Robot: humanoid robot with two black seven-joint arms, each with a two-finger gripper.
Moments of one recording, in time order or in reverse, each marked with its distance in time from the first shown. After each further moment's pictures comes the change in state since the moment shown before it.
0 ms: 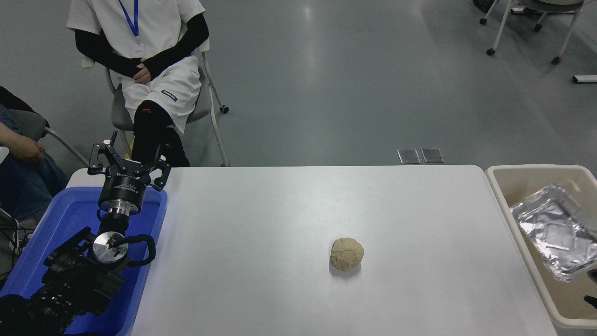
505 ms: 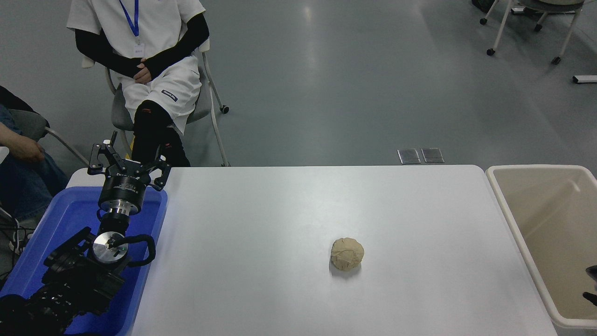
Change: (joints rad) left arm 0.000 0.000 0.000 0.000 0.000 0.000 0.000; right arm 0.032 -0.008 -0.003 0.011 -0.013 -0.011 0.000
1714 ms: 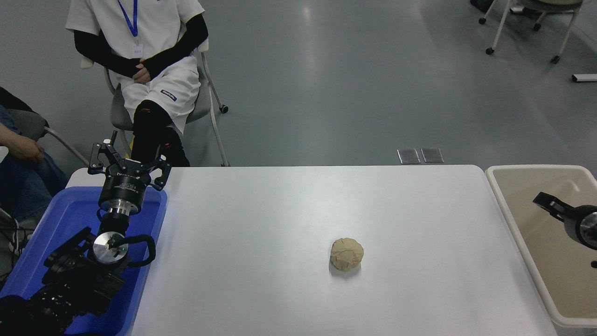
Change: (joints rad) left arm 0.000 0.000 0.000 0.000 0.000 0.000 0.000; right arm 0.705 -0.270 -0.620 0.843 -0.223 0.378 -0.059
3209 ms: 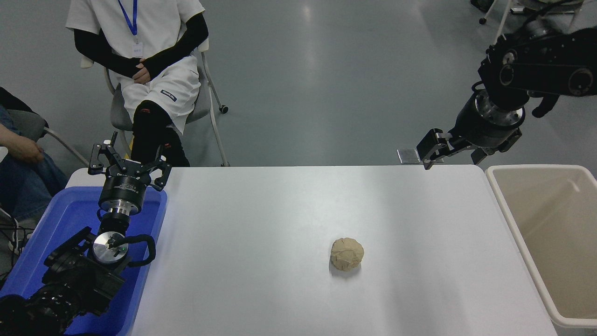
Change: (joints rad) left arm 0.000 0.000 0.002 0.000 0.000 0.001 0.001; right arm 0.703 0.424 -0.244 0.085 0.007 0.740 0.003
